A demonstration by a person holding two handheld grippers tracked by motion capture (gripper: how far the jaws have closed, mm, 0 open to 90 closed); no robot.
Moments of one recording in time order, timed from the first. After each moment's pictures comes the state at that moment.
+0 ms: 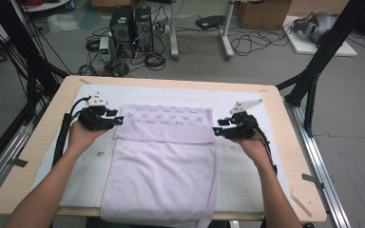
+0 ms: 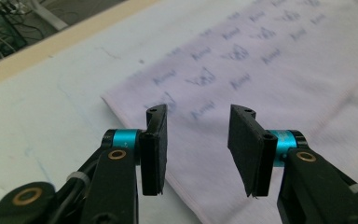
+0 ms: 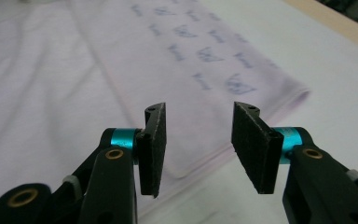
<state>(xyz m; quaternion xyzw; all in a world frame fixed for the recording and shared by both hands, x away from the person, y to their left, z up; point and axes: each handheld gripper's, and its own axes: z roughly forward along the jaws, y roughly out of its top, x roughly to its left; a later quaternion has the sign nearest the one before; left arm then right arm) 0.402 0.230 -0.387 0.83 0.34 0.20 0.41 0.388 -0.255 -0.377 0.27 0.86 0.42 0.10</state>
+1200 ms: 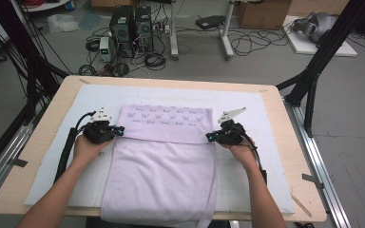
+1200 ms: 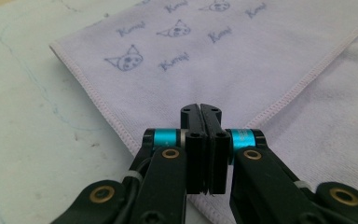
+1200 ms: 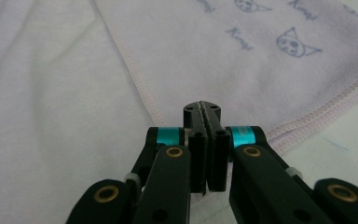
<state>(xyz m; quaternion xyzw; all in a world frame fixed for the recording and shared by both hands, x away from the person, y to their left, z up) 0.389 0.228 -0.426 0.83 0.34 0.17 0.41 0.407 -0.237 -0.426 0.26 0.88 0.39 0.06</state>
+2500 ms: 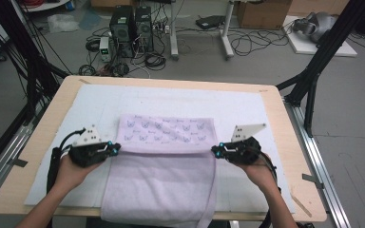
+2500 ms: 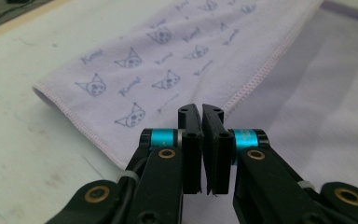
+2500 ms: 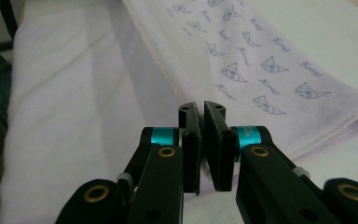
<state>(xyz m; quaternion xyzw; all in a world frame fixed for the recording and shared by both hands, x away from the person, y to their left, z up) 0.278 0.224 -0.390 0.85 0.26 0.17 0.43 0.310 -0.250 -0.378 0.18 0.88 0.44 0.08</state>
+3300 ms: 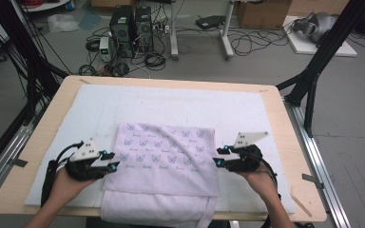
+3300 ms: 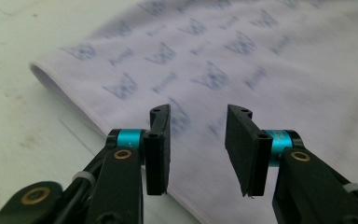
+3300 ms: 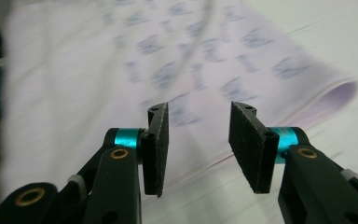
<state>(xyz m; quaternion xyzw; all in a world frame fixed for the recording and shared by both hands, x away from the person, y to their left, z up) 0.293 0.228 -0.404 0.85 0.29 0.16 0.42 0.321 -0.258 -0.401 0.24 0.87 0.43 0.08</state>
